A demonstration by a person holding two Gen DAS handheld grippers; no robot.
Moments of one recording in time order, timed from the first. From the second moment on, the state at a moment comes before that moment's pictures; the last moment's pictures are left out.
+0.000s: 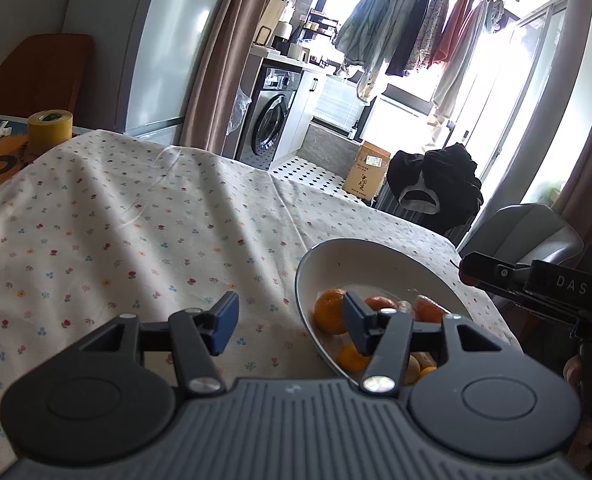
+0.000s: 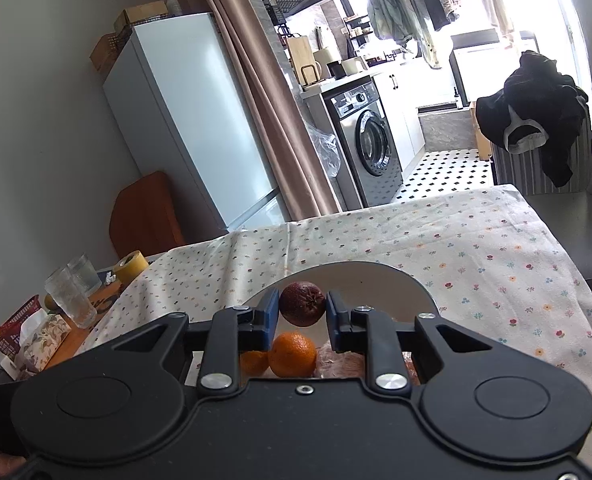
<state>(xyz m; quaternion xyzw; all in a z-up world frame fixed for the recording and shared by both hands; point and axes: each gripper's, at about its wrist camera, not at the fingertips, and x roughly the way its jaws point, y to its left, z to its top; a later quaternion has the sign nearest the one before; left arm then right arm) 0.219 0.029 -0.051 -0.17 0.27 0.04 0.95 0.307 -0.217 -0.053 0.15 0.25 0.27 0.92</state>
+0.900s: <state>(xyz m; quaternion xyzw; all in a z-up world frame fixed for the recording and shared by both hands) 0.184 0.024 -0.043 -0.17 0.28 0.03 0.94 0.284 -0.238 -0.066 0.17 0.28 0.23 0.92</state>
